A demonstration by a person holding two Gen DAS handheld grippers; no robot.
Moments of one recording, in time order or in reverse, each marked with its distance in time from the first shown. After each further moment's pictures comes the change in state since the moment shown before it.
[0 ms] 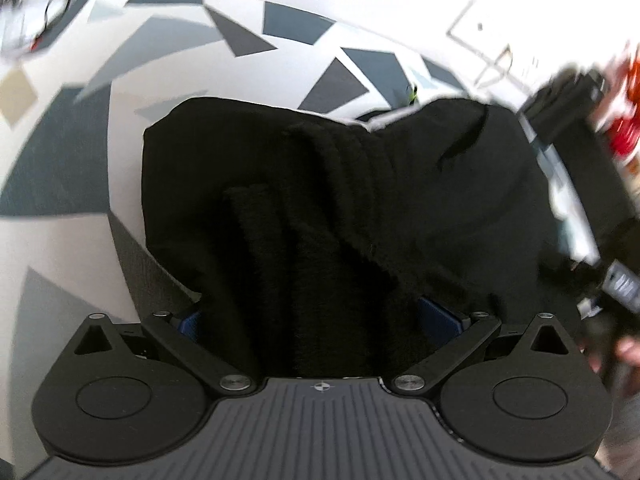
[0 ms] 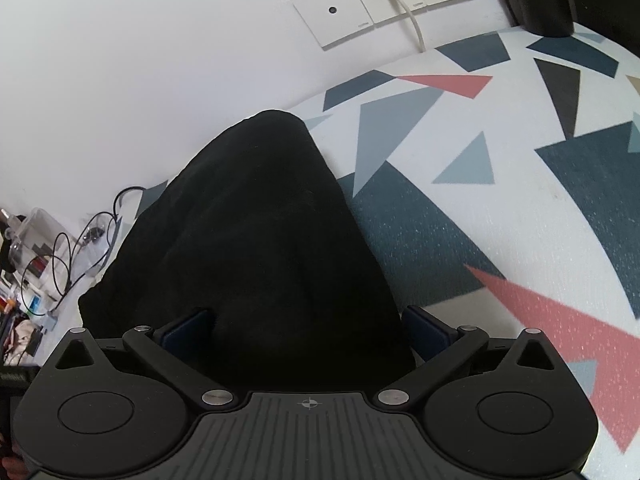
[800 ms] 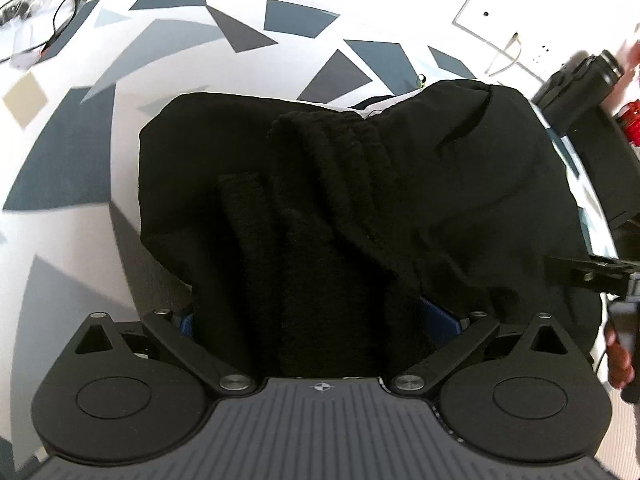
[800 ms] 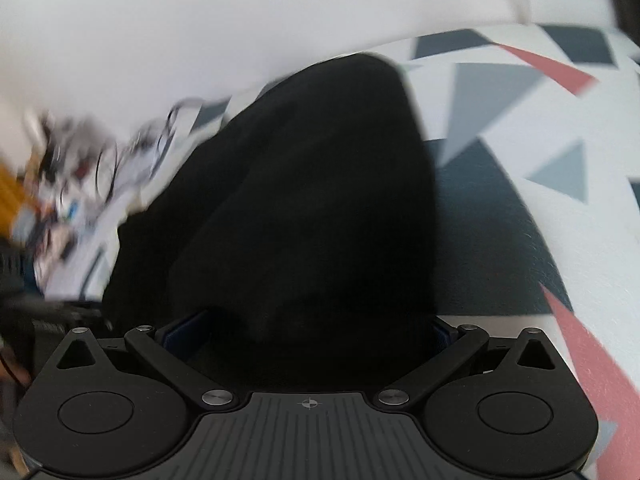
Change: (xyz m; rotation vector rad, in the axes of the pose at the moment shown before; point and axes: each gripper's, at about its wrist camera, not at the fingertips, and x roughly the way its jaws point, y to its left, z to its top) left arm -0.004 -0.006 -0.013 -0.024 -0.006 0.028; right arm 0.020 0.028 0.019 -0.229 0.259 0.113
